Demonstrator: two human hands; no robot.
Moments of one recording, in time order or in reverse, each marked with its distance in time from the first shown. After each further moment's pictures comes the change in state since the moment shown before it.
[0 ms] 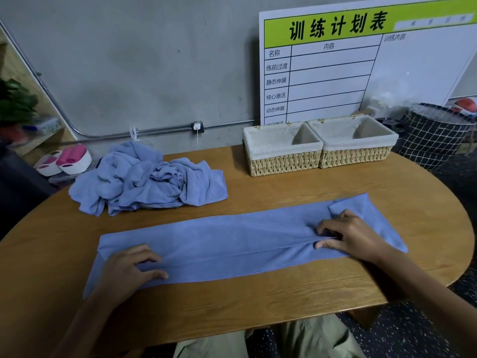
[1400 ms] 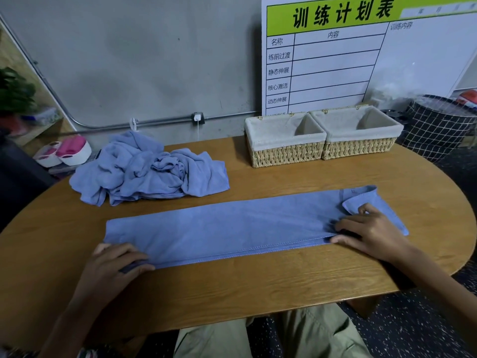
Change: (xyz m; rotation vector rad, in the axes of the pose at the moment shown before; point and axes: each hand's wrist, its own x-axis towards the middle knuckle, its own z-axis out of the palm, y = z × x) left_hand -0.026 -0.022 -0.005 0.398 0.236 0.227; right_hand -0.030 0.012 -0.012 -0.223 0.038 -0.131
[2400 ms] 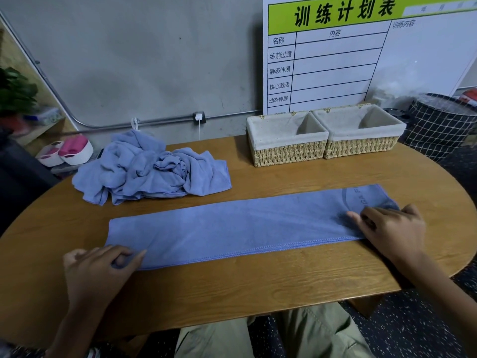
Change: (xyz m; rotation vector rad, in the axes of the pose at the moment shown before) left_hand -0.004 0.013 -0.013 0.406 0.042 -0.293; right_hand 0.002 -0.020 -0.021 -0.497 0.130 0.464
